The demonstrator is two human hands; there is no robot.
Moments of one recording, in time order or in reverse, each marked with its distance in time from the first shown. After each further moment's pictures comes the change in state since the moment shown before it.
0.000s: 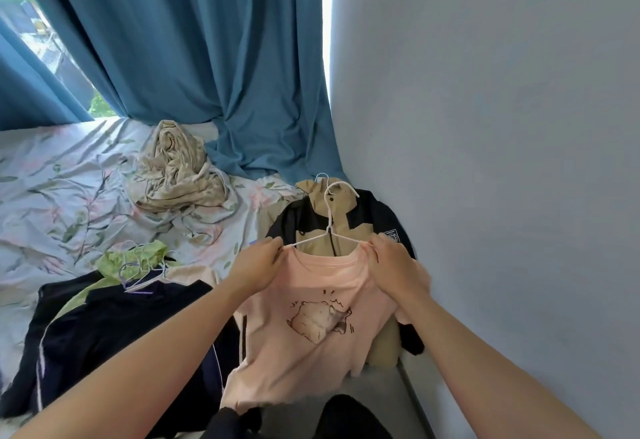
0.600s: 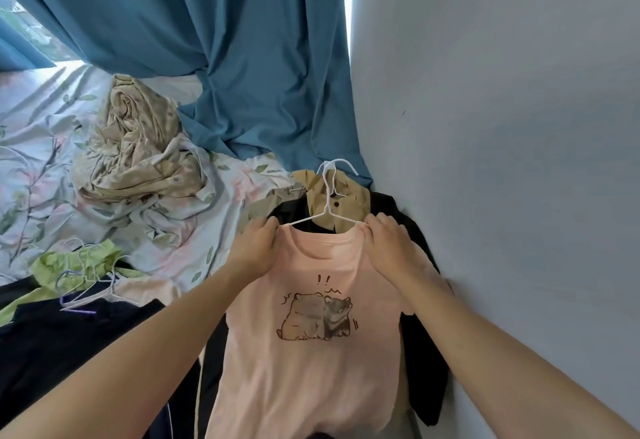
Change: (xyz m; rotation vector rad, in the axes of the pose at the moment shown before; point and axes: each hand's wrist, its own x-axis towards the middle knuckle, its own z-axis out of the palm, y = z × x) left_hand 0.255 -0.049 0.108 -0.030 -0.040 -0.225; right_hand 0.255 0.149 0.144 -0.157 -0.132 -0.060
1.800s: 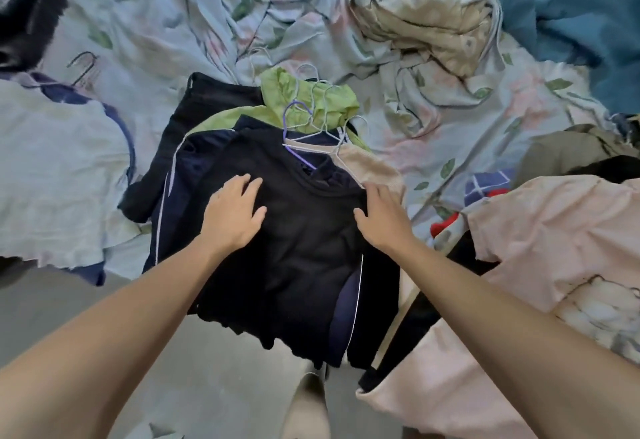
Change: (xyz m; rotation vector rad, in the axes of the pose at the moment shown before) left_hand -0.278 -0.564 0.055 0.170 0.013 -0.559; right_hand -0.061 -0.463 0.394 0.000 -0.642 -0.293
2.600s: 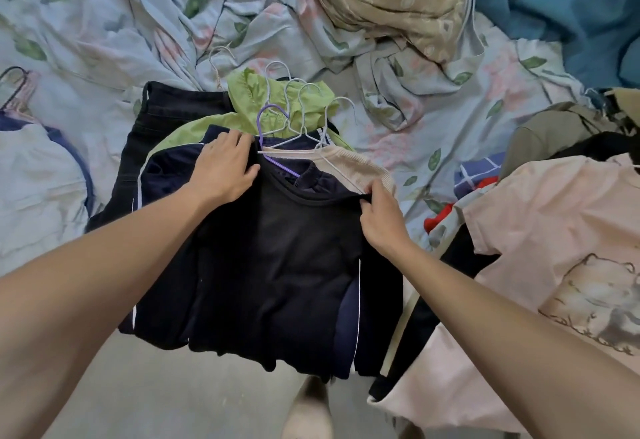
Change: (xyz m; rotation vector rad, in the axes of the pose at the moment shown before) left_hand 0.125 -0.001 -0.038 0.061 0.050 0.228; right_hand 0.018 -0.001 0.009 0.379 0.152 0.213
